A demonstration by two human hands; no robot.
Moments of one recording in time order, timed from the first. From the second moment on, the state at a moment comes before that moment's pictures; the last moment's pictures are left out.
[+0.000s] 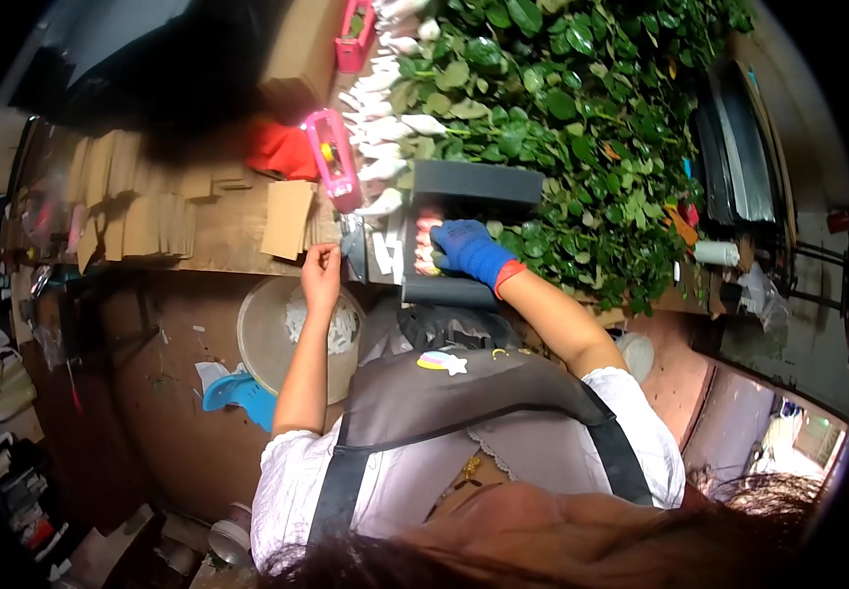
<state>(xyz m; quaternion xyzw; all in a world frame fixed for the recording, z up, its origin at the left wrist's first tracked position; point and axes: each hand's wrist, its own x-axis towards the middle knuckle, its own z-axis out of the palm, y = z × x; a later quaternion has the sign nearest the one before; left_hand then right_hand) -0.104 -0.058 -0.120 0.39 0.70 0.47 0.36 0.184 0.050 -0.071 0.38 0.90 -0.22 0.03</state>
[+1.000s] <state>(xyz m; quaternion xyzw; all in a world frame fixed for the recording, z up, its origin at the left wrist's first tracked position) -0.264 0.152 0.259 0.68 0.57 0.18 -0.42 0.205 -0.009 0.007 0.41 0.84 -0.30 -0.18</state>
